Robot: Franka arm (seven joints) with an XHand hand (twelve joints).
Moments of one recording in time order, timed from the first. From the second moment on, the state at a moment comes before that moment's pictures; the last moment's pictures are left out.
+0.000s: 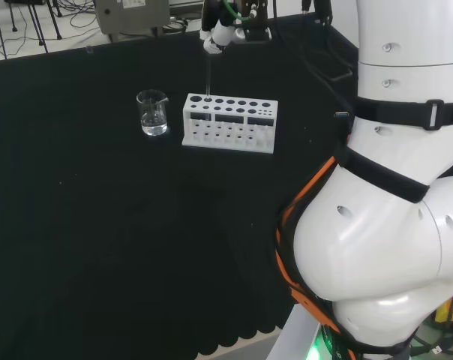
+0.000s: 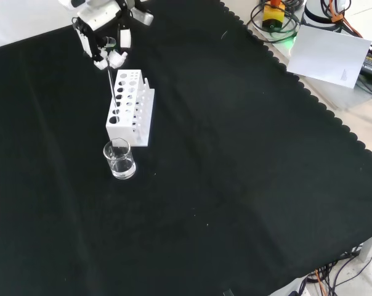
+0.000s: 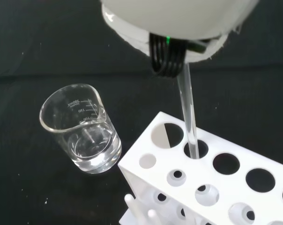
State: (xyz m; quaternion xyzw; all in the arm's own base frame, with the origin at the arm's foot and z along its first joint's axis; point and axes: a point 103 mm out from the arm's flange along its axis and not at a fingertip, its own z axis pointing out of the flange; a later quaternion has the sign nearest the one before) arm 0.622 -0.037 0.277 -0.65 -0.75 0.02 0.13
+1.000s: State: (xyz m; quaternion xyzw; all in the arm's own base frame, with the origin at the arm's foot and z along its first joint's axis) arm 0.622 -0.043 0.271 -0.65 -0.74 0.02 0.14
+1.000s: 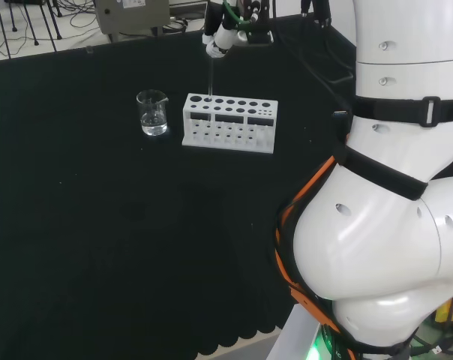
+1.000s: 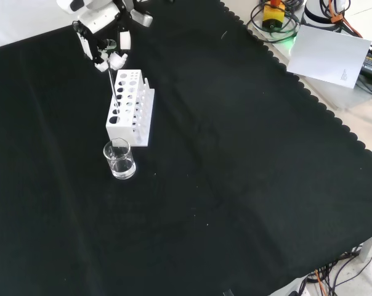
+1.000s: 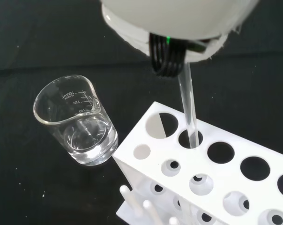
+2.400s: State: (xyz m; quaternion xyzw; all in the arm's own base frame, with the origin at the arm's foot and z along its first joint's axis) arm 0.628 -0.040 0.280 -0.64 -0.75 0.02 0.19
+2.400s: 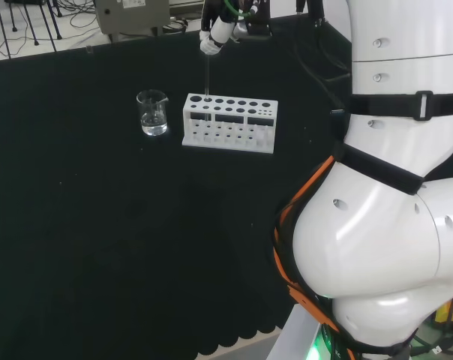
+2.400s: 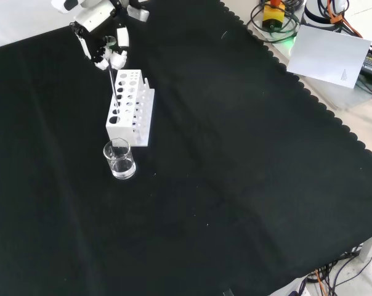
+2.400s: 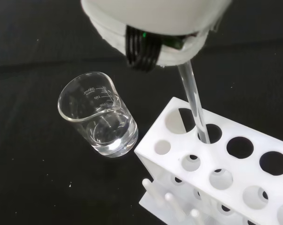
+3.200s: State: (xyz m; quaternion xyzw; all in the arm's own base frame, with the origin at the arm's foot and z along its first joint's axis) arm 0.631 -0.036 0.272 -0.63 -0.74 0.04 0.21
